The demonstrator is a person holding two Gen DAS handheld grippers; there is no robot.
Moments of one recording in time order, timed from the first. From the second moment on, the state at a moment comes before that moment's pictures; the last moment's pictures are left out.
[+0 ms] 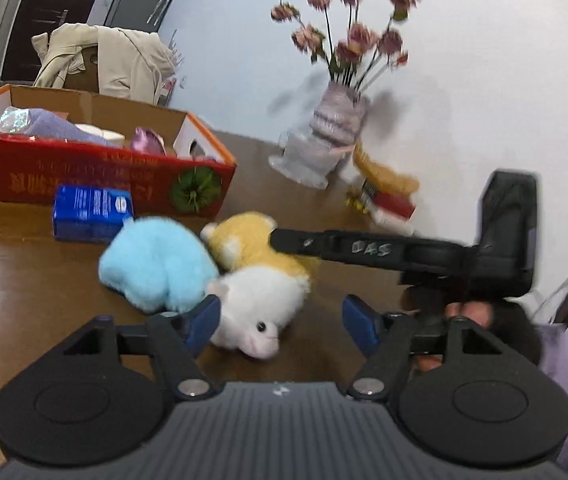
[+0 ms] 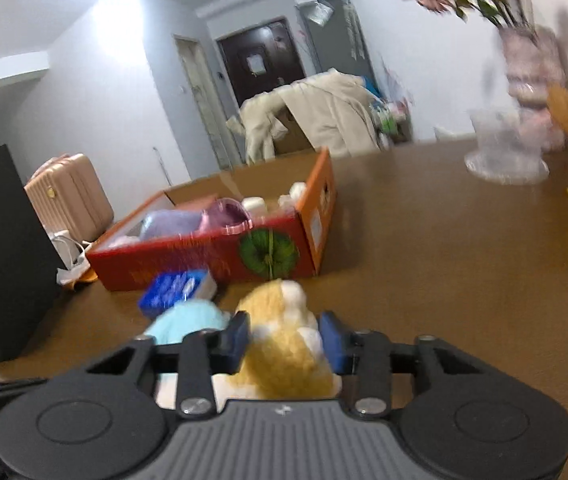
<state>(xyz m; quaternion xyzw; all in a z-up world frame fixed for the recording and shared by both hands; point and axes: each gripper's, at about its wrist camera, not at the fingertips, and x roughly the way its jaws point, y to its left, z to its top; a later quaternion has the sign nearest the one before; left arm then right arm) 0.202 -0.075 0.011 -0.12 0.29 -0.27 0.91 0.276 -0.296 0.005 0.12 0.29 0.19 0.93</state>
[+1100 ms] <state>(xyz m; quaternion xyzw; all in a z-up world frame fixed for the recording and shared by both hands) 0.183 -0.060 -0.005 -0.21 0.34 -0.22 0.89 0.220 -0.316 -0.007 0.19 0.32 0.20 0.91</state>
